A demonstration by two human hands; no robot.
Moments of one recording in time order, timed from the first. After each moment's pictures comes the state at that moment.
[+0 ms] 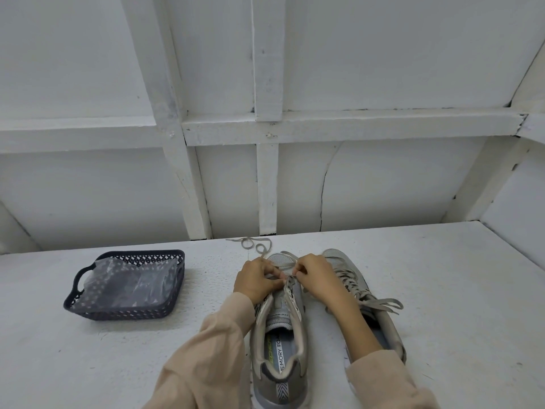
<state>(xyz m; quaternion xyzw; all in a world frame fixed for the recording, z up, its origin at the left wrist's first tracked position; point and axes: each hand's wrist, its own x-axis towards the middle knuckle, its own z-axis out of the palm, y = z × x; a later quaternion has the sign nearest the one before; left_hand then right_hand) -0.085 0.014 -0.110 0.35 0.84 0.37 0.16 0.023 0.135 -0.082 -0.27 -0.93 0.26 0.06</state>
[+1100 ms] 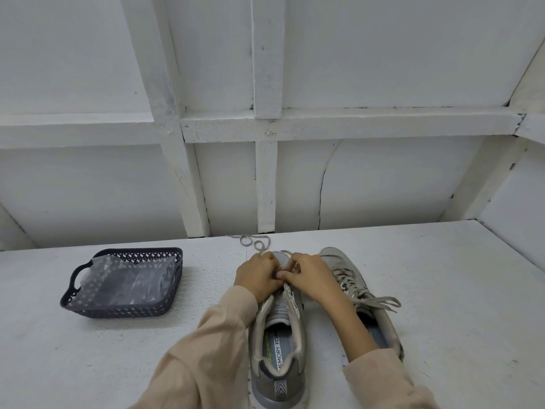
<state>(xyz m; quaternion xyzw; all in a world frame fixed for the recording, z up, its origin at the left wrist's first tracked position) -0.080 0.020 -0.097 0.46 0.87 0.15 0.05 0.021 0.129 -0.084 -0.26 -0.92 0.29 0.07</state>
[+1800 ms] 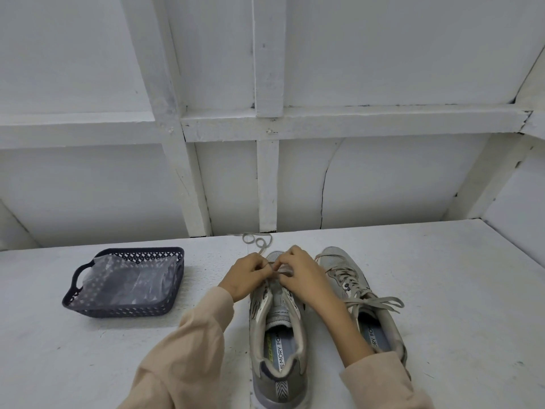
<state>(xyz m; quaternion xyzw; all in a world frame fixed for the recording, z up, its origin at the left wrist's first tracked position) -0.095 -0.008 -0.091 0.37 0.78 0.43 0.26 0.017 0.113 -0.084 -0.20 -0.94 0.26 0.10</state>
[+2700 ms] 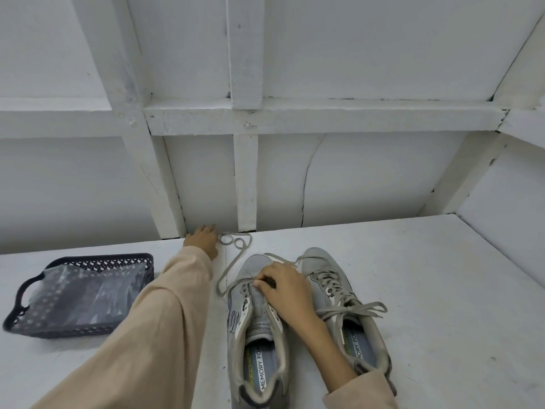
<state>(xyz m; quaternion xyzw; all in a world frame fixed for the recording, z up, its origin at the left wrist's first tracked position) -0.227 0.043 -0.128 0.37 0.92 -0.04 0.10 0.022 0.107 -0.100 -0.22 -0.92 0.27 0.16</state>
